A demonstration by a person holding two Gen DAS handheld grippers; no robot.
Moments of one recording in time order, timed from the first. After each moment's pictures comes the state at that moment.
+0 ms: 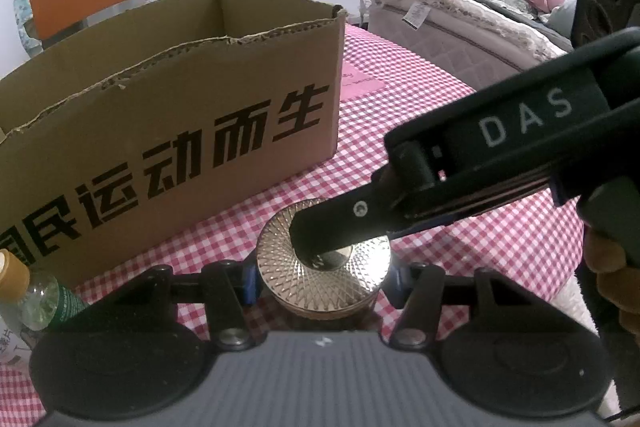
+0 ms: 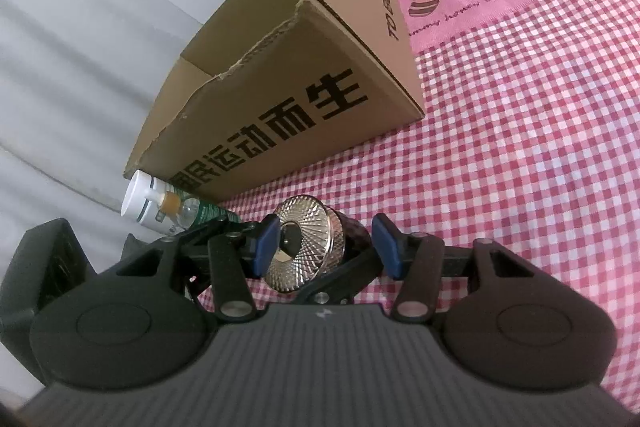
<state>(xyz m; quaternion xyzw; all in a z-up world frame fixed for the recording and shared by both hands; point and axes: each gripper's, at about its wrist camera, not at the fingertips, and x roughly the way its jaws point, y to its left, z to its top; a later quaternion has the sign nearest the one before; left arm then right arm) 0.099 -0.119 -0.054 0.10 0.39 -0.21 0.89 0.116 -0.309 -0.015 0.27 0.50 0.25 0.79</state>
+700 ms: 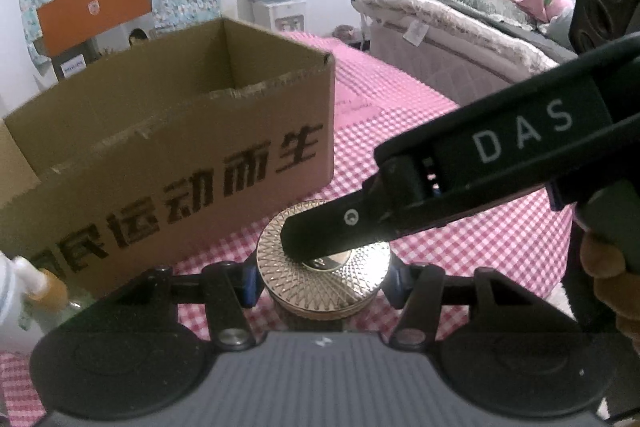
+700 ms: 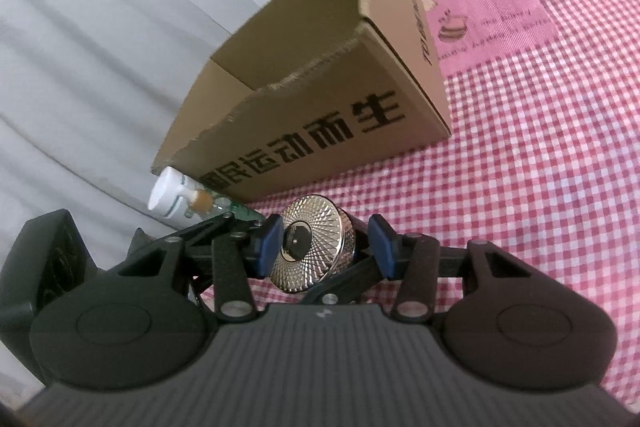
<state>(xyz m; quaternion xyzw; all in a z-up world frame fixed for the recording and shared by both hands) 0.080 -0.122 -0.025 0.11 0.37 -0.20 0.90 0.106 -0.308 0.014 0.26 0.47 0.27 0.80</state>
